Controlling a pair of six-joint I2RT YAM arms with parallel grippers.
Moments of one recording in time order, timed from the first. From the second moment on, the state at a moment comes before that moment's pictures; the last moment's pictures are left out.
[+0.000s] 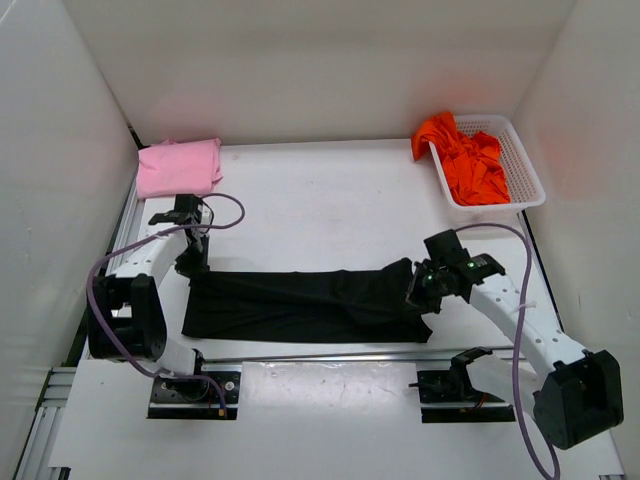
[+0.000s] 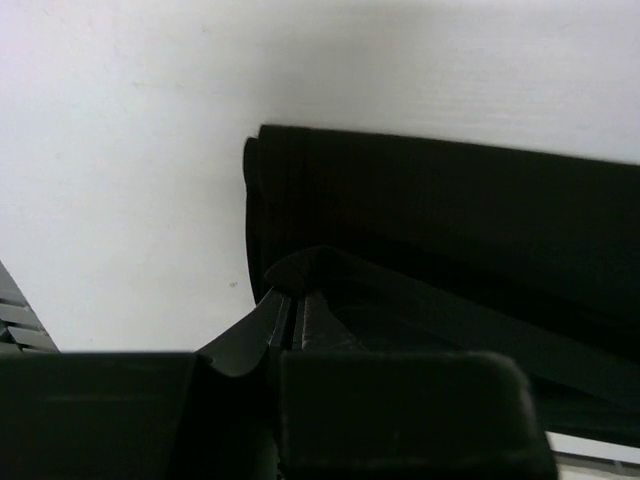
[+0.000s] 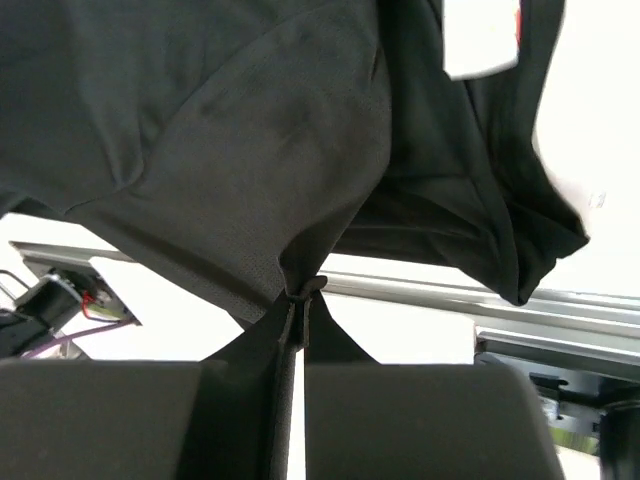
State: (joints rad) left arm -0.01 1.48 0.98 -0.82 -0.17 0.00; right arm 0.41 1.04 0.74 -0.89 -0.28 0.74
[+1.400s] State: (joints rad) left arm -0.03 1.79 1.30 -0.72 -0.20 0.00; right arm 0.27 1.68 1.38 -0.91 -0.20 0.60
